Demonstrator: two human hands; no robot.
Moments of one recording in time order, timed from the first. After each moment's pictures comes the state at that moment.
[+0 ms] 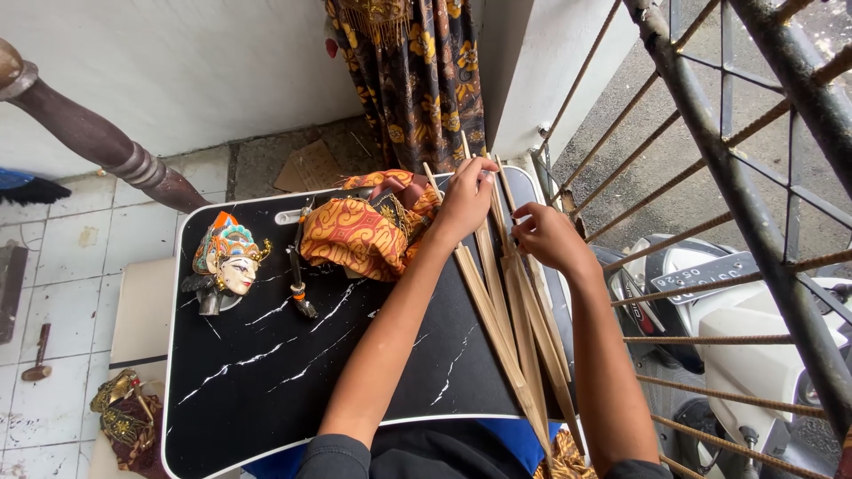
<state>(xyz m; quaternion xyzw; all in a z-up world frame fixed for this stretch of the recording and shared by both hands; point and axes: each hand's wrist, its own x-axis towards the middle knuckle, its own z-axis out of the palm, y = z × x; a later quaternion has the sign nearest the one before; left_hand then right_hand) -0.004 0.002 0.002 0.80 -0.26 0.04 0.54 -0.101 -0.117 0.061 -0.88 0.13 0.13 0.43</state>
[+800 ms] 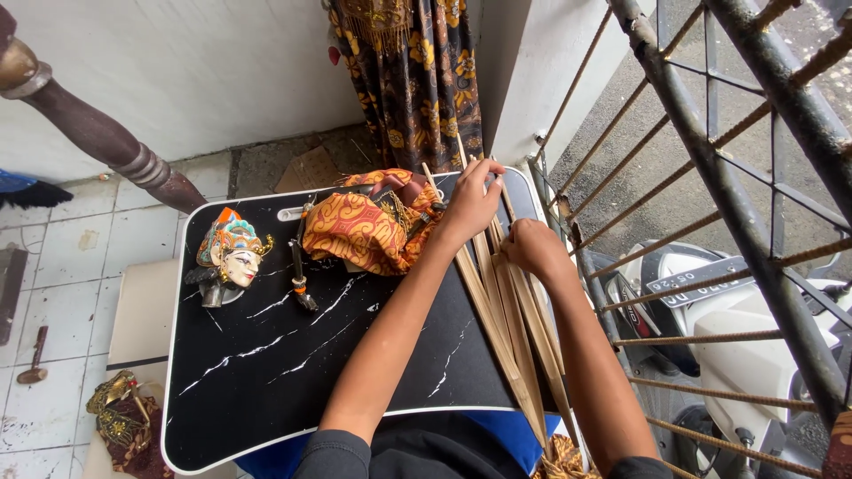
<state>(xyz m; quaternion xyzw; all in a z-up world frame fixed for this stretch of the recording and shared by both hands) -0.018 -0.006 0.006 0.80 -0.26 0.02 0.53 -0.099 -0.115 0.004 -0.96 0.08 0.12 0.25</state>
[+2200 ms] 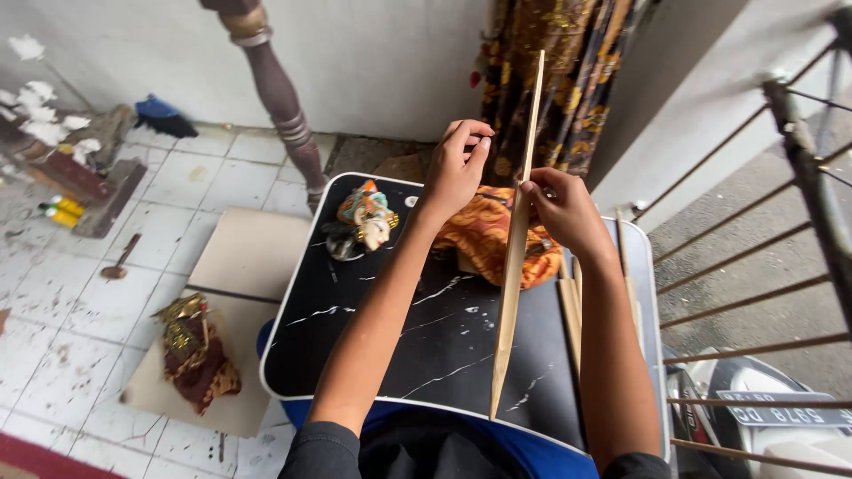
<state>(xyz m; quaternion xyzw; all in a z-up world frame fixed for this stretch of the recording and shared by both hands) -0.009 0.198 0.124 0.78 -0.18 0.22 0.56 -0.047 0.032 0.119 -0.80 -0.11 0.00 0.59</state>
